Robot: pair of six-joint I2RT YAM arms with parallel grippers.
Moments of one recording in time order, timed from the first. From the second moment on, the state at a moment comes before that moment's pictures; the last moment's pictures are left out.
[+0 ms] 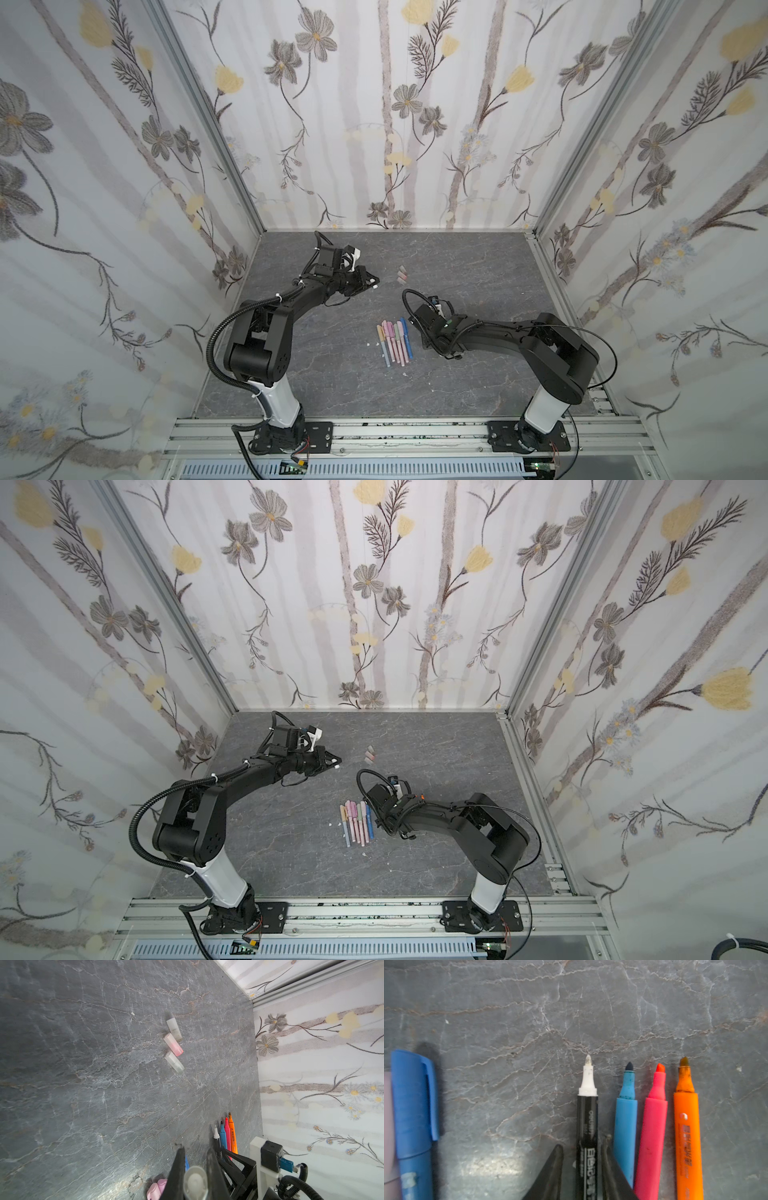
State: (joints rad) left arm -0.25 1.75 1.09 -0.08 0.70 -0.63; right arm 0.87 1.73 0.92 -0.42 0.45 0.67
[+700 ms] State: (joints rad) left arm -0.33 1.99 1.17 0.03 0.67 -0.69; right arm 0.87 1.36 0.88 -0.34 0.46 0.55
